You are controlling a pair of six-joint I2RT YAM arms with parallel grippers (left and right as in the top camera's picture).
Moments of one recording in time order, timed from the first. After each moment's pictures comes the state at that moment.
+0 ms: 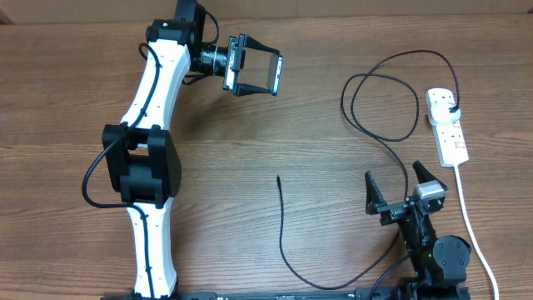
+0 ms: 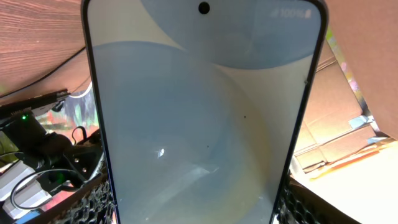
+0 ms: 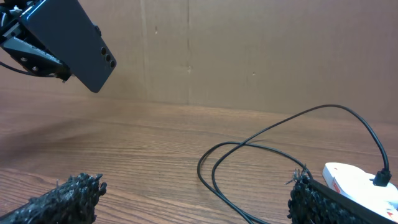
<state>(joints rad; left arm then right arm) -0.14 2.36 2.20 -1.18 1.38 -1.18 0.01 0.01 0.02 -0.02 -0.21 -0.01</state>
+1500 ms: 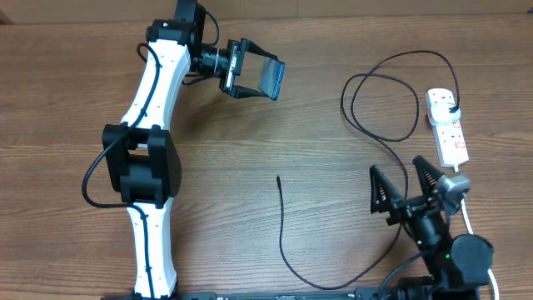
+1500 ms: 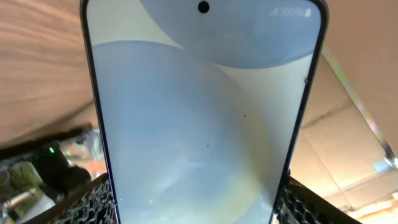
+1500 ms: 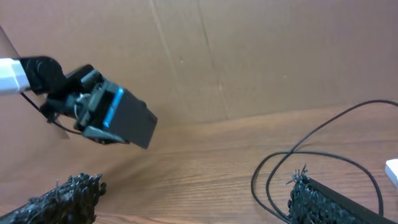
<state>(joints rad) -0.14 2.36 2.20 -1.18 1.18 -1.18 0.01 0.18 0.30 -0.13 -0.29 0.29</state>
